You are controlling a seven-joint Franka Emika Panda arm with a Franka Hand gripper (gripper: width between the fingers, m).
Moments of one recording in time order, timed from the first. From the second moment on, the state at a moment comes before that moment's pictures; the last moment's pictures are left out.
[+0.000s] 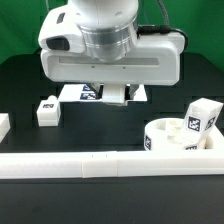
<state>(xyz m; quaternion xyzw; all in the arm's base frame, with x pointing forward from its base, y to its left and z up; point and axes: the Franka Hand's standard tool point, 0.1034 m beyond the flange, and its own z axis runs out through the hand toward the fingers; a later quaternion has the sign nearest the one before) 0.573 -0.009 0.076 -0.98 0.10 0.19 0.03</state>
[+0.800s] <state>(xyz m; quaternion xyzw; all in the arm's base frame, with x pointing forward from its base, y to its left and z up) 0.601 0.016 0.108 -0.99 0.10 -0.11 0.01</state>
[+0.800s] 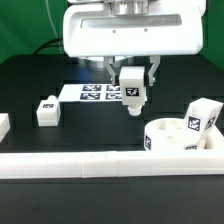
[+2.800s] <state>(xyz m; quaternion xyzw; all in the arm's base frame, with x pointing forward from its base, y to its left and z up) 0.626 0.054 0.093 -0.98 0.06 -0.17 0.00</state>
